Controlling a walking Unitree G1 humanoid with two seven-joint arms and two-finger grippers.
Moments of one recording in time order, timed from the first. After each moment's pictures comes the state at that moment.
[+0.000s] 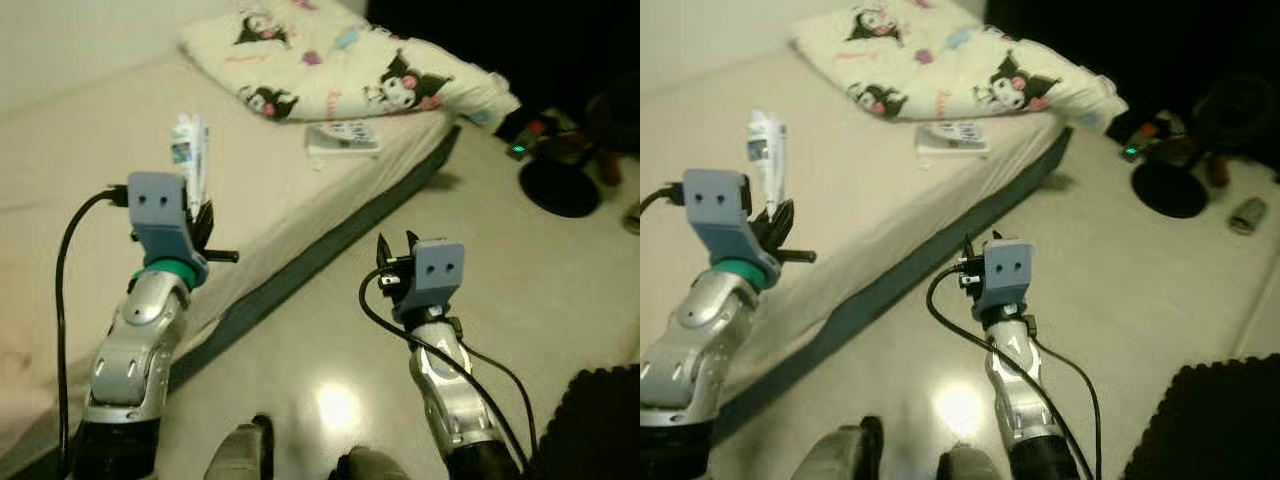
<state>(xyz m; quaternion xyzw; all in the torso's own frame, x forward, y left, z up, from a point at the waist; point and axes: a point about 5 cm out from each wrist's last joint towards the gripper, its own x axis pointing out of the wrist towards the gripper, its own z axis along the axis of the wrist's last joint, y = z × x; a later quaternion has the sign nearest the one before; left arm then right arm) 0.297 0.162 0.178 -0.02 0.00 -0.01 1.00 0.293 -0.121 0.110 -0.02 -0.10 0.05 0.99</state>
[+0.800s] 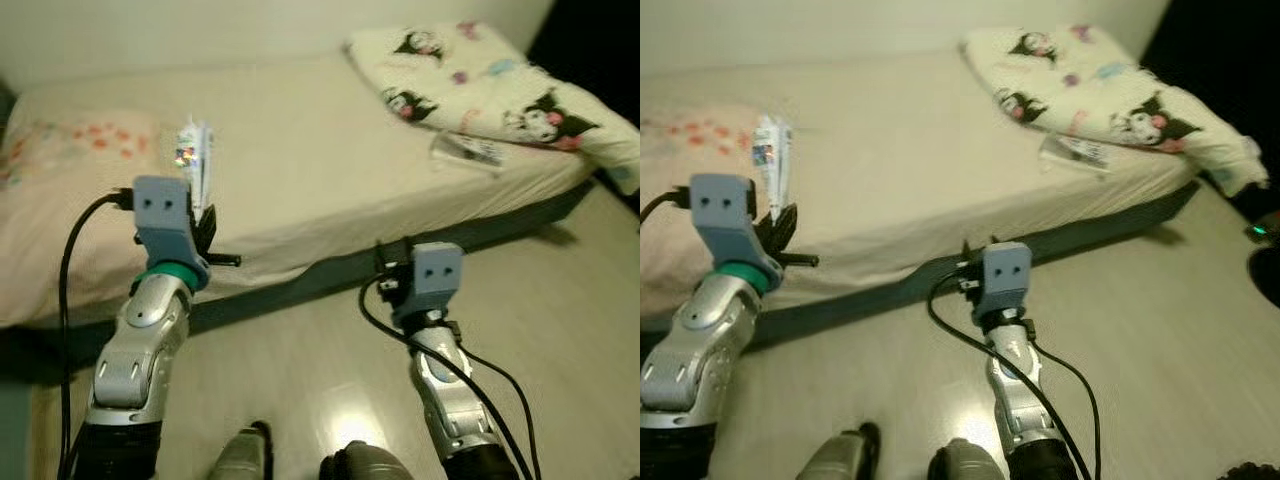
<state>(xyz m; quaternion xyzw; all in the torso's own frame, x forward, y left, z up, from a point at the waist) 0.297 0.164 0.177 -0.01 0.00 -0.01 1.00 0.291 -0.117 0.106 -0.02 -0.09 0.06 0.99</state>
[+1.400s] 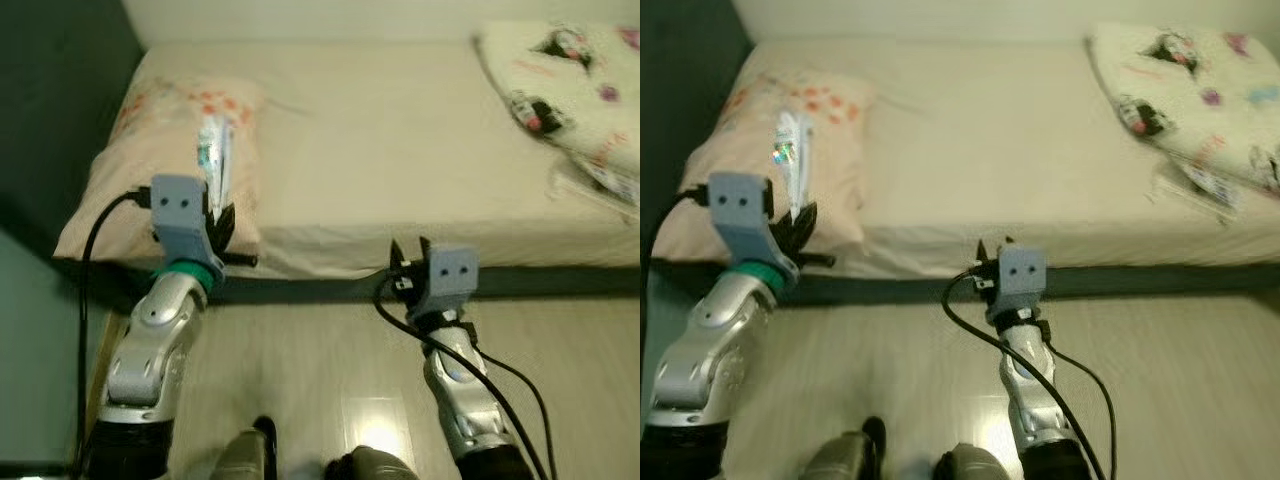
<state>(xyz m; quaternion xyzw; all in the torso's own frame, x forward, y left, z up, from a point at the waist) 0.299 0.166 0.179 -0.01 -0.01 -0.01 1.00 0.293 -0.115 0.107 -0.01 -0.10 0.07 0.99</state>
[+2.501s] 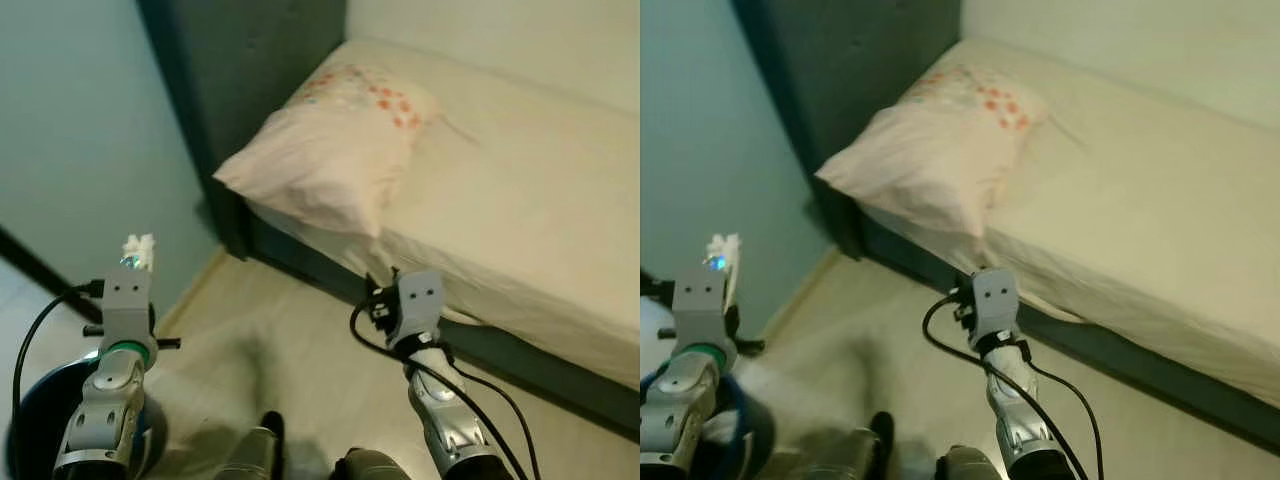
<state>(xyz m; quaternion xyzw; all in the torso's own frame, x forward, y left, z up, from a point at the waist) 0.260 0.258 0.058 0.08 0.20 0.19 0.96 0.282 -0.117 0.063 -0.04 -0.02 0.09 0.99</state>
